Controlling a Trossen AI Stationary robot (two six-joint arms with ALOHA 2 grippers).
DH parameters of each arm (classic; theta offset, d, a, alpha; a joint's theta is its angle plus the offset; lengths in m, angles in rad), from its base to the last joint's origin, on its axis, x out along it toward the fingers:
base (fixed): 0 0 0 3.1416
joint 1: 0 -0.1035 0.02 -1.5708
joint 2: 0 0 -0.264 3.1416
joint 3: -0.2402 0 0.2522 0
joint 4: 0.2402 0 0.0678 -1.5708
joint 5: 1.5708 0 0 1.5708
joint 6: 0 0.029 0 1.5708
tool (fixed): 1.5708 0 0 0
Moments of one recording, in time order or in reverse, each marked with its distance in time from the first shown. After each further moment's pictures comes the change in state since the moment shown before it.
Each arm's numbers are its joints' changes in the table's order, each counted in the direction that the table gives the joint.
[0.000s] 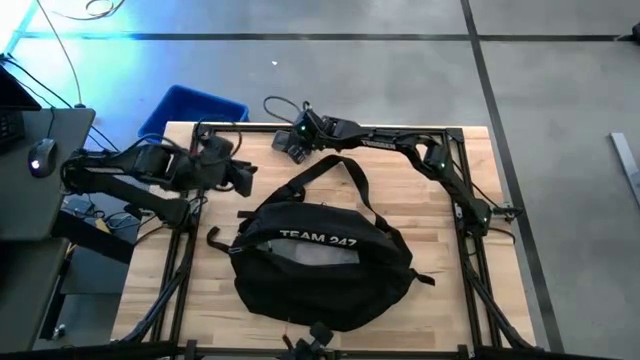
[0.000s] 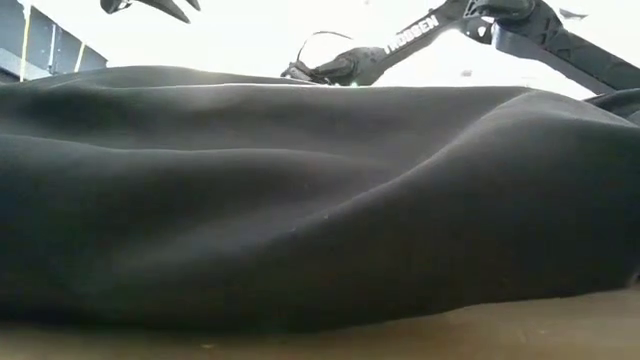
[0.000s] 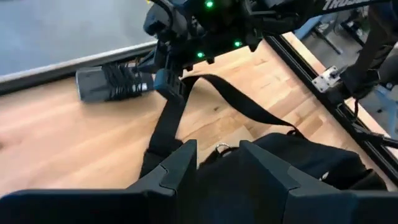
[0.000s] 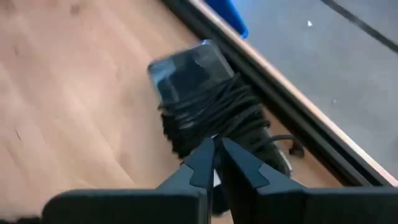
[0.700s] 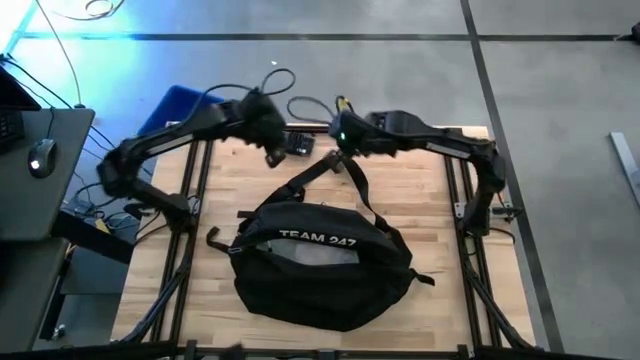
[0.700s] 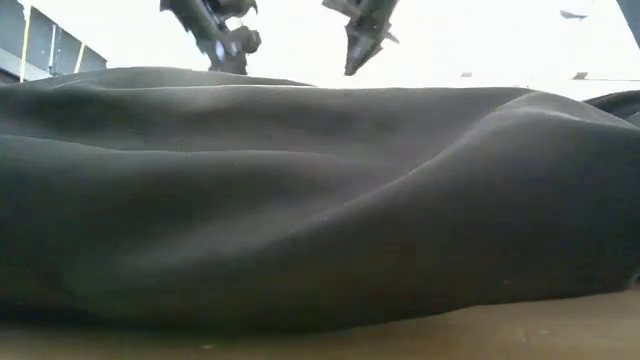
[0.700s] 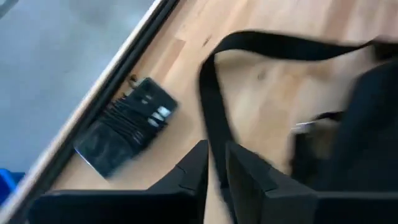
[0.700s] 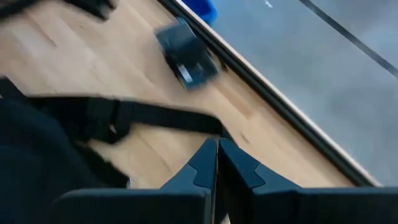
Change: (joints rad) left arm -0.698 -0.425 -0.023 -0.265 0.676 1.049; right arm -0.221 0.517 0.001 0.722 0.219 0.228
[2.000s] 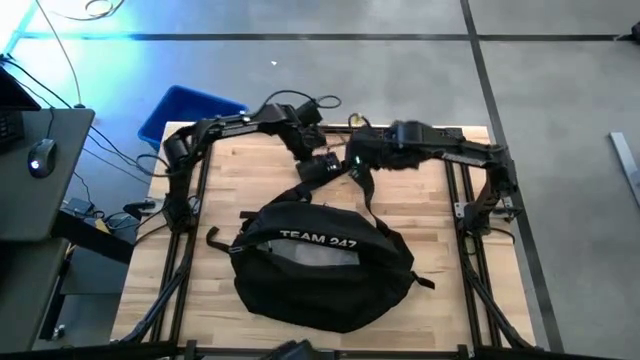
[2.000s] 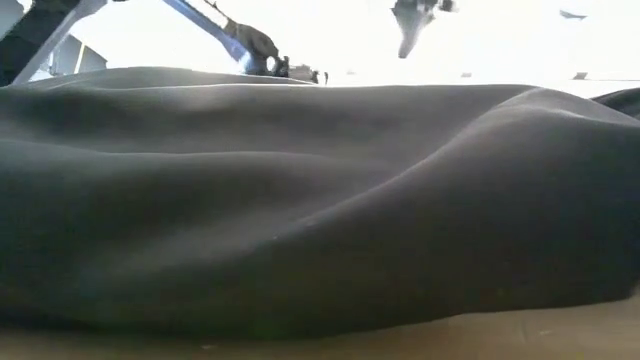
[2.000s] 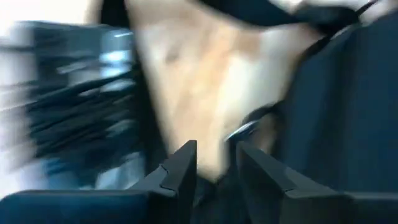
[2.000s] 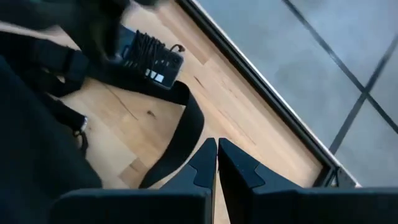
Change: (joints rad) left arm 0.045 -0.511 -0.316 0.132 0.359 0.022; right arm -0.067 0.074 0.036 0.295 0.106 0.054
